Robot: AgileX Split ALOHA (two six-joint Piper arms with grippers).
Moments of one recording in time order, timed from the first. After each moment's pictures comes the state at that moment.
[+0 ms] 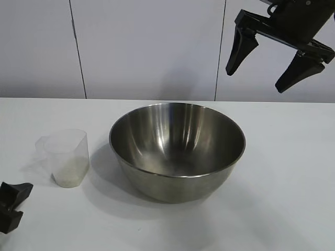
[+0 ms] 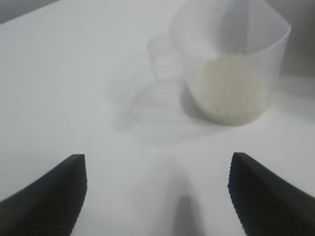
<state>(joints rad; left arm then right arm) -0.49 1.93 -0.14 -0.33 -1.15 0.33 0.10 1.83 -1.50 0.36 0.99 -0.12</state>
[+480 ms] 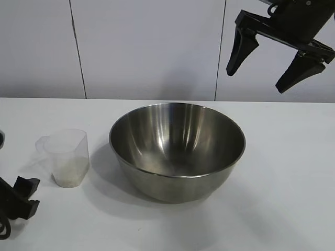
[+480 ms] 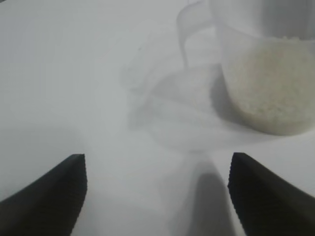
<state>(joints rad) -0.46 2.02 -0.26 -0.42 -1.15 0.33 0.10 1.83 -1.50 0.35 1.00 -0.12</state>
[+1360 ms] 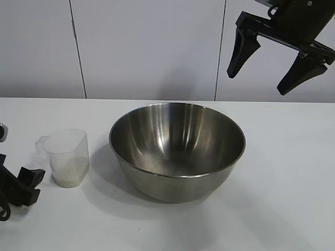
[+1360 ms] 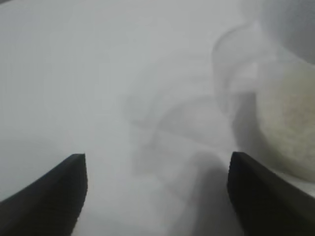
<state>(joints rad) -0.25 2.14 -0.36 -0.09 -1.20 0.27 0.10 1.83 -1.50 0.35 1.02 -0.12</state>
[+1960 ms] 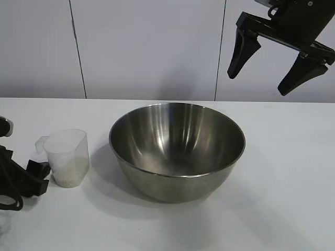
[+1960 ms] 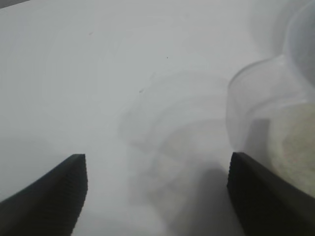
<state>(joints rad) -0.25 2.14 -0.41 -0.09 -1.16 0.25 0.10 1.83 -1.50 0.35 1.03 -0.12</state>
